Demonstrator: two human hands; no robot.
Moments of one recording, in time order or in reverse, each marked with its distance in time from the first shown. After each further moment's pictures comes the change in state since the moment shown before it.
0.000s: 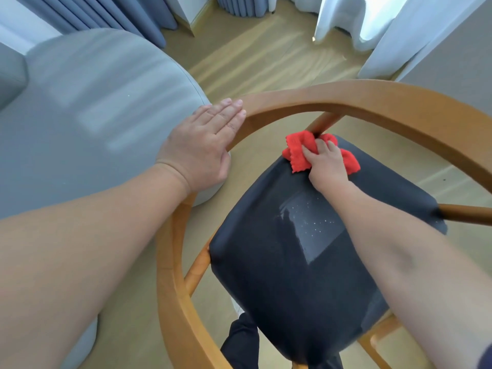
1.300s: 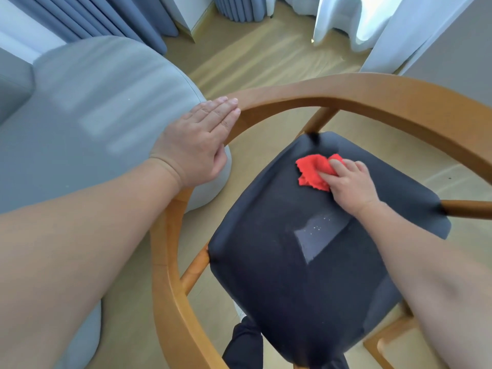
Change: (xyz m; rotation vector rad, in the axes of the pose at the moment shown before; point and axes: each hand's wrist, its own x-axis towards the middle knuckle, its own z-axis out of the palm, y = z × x) left_hand 0.000 0.000 0.003 0.082 -0.006 0.064; right_hand -0.053 0.065 0.030 -0.156 0.377 -0.328
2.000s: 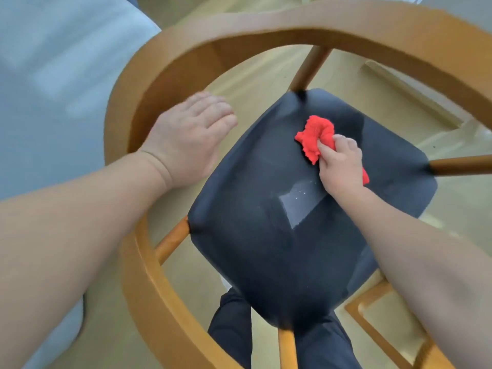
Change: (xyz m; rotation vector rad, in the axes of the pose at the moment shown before) left_hand -0.032 0.059 0.025 -0.059 -0.031 0.076; right_hand -0.042 -0.028 0.013 0.118 0.150 0.377
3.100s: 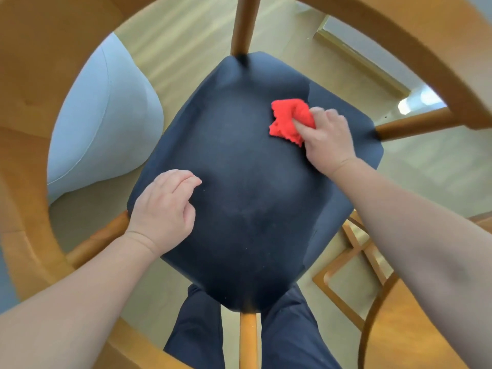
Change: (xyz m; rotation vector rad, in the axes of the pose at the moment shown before) left_hand -0.057 0.127 0.090 -0.362 -0.175 -0.433; right_hand -0.011 0.071 -0.039 -0.218 -0.106 -0.265
